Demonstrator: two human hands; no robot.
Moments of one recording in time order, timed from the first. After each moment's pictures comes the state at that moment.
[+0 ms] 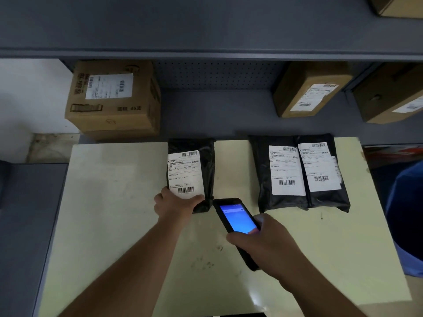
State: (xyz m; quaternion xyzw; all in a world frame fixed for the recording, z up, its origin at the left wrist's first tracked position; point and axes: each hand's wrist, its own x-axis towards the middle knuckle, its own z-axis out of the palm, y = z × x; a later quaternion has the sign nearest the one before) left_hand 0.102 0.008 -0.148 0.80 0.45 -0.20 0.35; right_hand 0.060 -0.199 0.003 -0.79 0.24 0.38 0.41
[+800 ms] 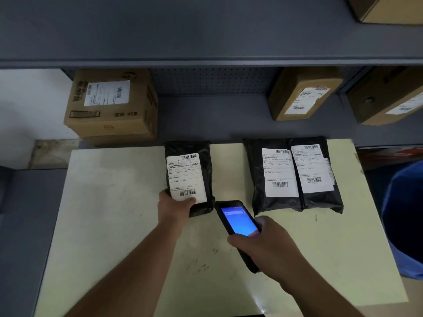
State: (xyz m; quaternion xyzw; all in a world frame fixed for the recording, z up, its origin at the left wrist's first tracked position) left_hand 0.098 -0.005 -0.133 0.71 0.47 -0.13 0.51; right_hand 0.057 -0.218 0.007 -0.81 0.24 0.36 0.40
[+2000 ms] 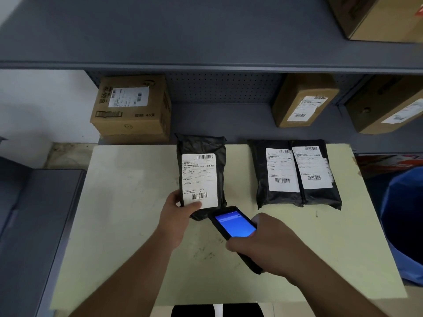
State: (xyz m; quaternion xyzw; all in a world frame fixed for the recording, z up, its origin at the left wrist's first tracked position) left_hand 0.036 0.014 -0.115 0.61 0.37 -0.11 0.69; right_hand 0.024 -0.204 0.056 -0.84 0.15 0.40 0.32
